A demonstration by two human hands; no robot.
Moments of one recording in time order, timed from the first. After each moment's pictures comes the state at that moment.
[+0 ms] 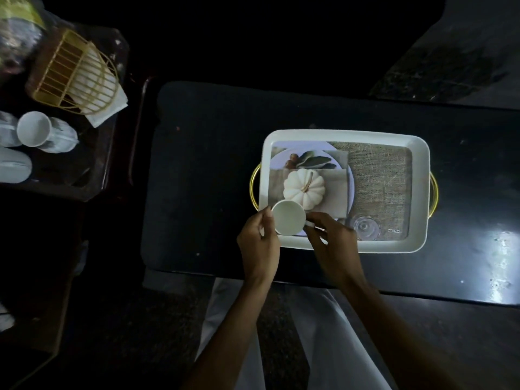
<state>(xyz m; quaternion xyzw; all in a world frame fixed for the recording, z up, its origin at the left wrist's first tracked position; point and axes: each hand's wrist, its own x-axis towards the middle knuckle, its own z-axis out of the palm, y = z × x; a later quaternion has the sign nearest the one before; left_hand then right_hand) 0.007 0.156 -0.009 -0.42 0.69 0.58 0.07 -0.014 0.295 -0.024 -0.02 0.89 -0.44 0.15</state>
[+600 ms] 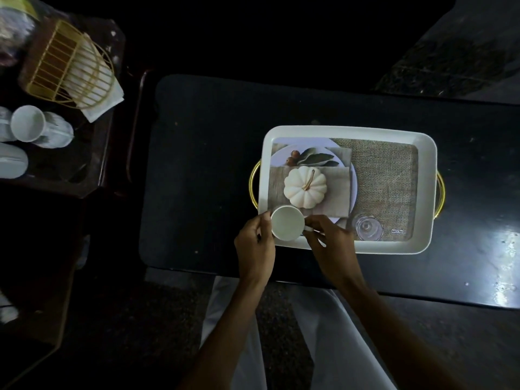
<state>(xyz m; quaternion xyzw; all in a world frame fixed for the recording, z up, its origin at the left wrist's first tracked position) 0.014 0.153 -0.024 -0.43 0.70 0.57 0.10 -0.011 0.301 -0.040 -0.01 0.88 -0.42 0.20</state>
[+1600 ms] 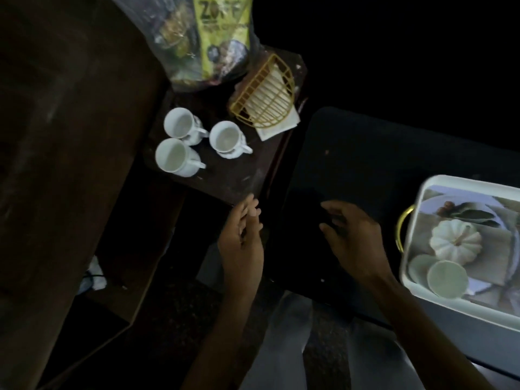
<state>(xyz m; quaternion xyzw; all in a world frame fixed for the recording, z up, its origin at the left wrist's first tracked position) 0.043 -0.128 0.050 -0.47 0.66 0.58 -0.11 -0.039 0.035 0.007 -0.12 0.86 -0.44 0.22</state>
